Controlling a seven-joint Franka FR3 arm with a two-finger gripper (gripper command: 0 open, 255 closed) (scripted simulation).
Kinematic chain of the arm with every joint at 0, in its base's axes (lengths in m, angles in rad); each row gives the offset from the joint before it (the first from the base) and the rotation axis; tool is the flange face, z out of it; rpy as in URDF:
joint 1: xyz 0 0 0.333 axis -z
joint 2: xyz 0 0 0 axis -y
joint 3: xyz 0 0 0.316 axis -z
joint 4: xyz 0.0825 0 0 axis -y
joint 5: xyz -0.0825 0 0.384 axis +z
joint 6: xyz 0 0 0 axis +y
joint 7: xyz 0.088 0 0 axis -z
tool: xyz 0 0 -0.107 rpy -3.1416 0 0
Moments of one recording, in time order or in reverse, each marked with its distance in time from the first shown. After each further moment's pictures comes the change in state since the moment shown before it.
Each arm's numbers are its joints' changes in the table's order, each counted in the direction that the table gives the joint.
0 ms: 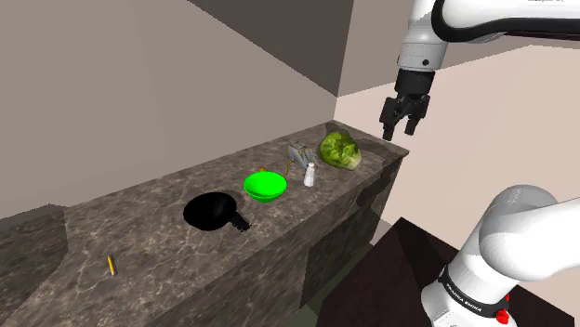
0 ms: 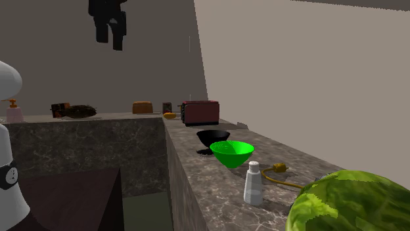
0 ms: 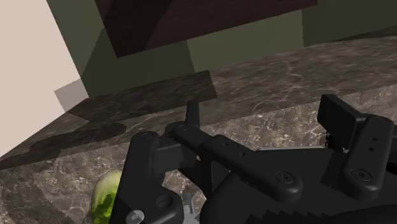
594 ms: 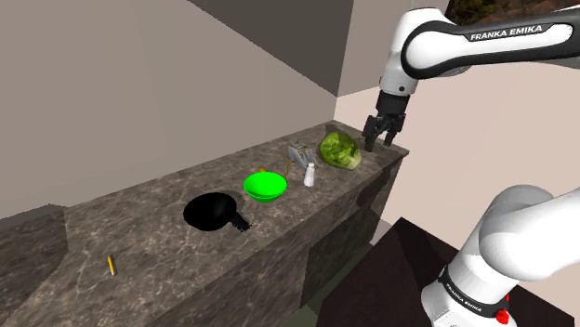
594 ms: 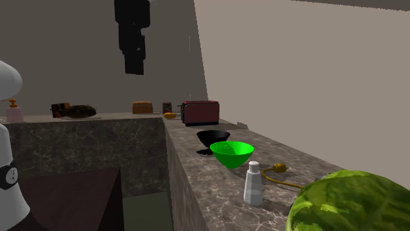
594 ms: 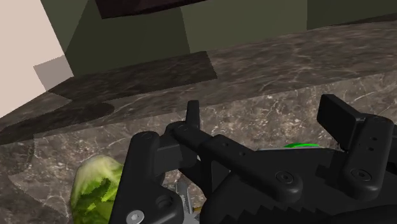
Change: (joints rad) arm 0.002 -0.120 0.072 -0.105 -0.028 -0.284 -0.103
